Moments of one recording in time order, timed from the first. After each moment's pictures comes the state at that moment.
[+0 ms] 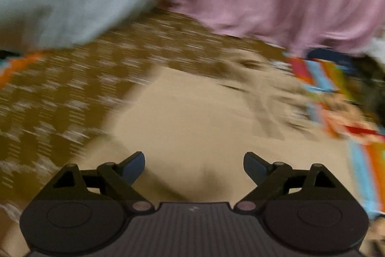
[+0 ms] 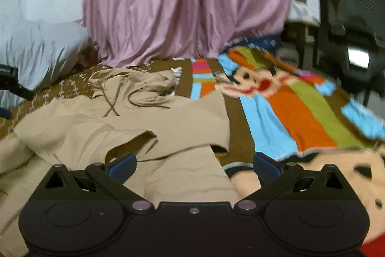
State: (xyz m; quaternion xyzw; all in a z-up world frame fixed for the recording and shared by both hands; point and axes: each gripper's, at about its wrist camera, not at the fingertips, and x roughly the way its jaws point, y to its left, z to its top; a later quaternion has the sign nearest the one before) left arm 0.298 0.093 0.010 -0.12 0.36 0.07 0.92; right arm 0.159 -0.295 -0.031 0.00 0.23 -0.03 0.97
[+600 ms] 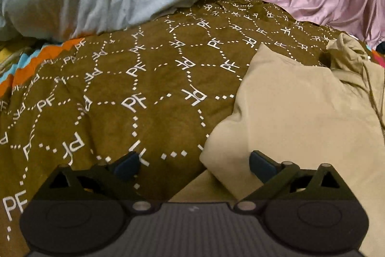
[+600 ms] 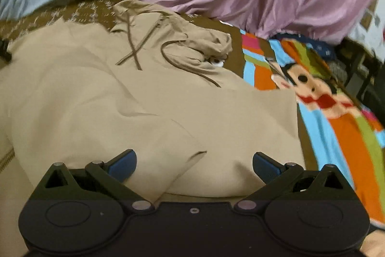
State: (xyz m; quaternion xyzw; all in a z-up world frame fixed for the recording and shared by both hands) left arm 0.371 0.177 -0.083 -0.10 0.39 0.18 0.90; right arm 0.317 -0.223 -0.091 -0.14 0.34 0.02 0.93
